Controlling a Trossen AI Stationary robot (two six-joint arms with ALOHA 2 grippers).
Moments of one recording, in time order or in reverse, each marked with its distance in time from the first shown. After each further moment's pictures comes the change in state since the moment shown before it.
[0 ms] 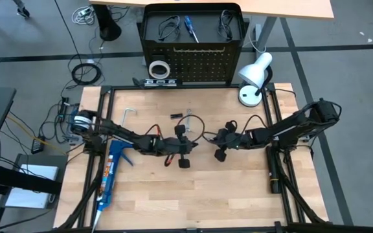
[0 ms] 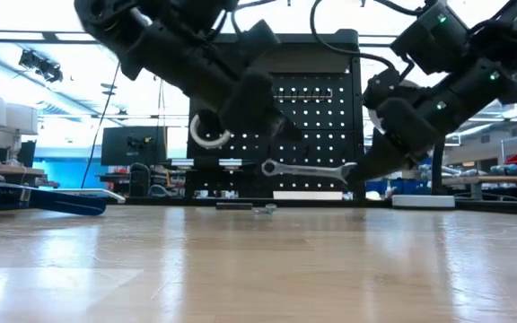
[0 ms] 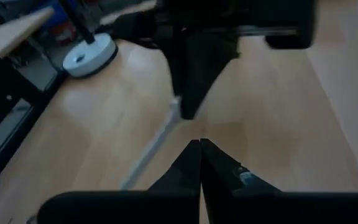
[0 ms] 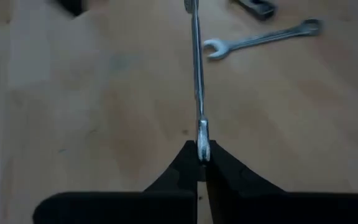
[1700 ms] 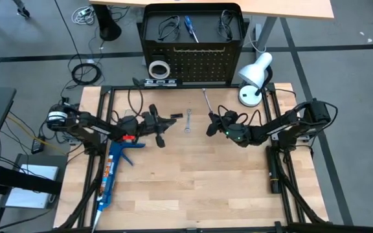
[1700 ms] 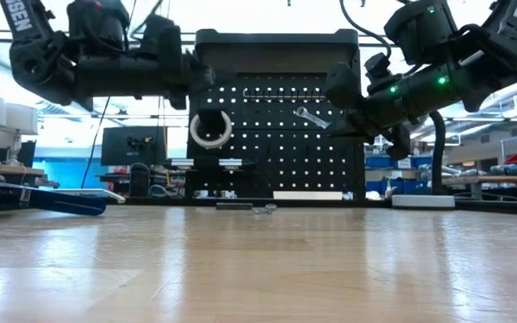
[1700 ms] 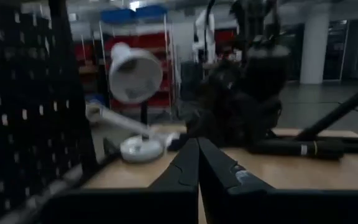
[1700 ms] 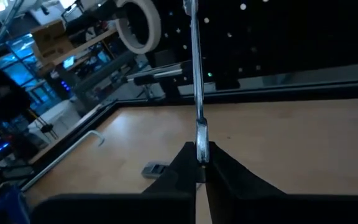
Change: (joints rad) left arm 0.275 -0.310 -0.554 0.843 0.286 -0.120; right arm -0.086 0.110 0.002 0.540 0.475 0.303
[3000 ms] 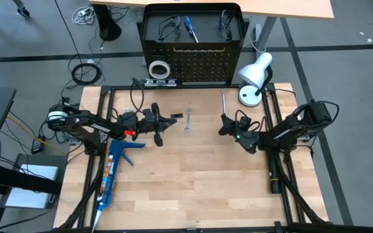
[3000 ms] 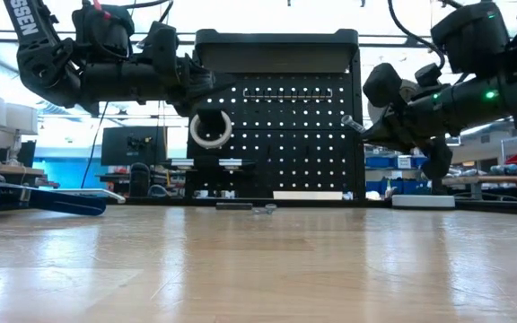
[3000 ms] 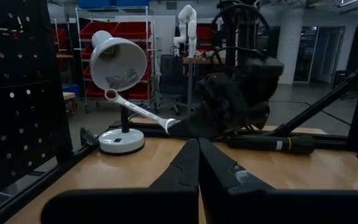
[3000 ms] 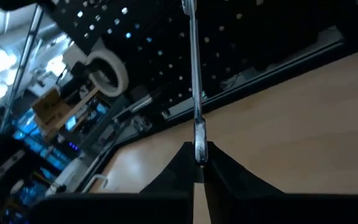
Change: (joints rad) left arm 0.070 0.000 0.000 -0.015 0.168 -0.073; right arm 0.106 -0.001 -0.196 0.238 0.246 0.276
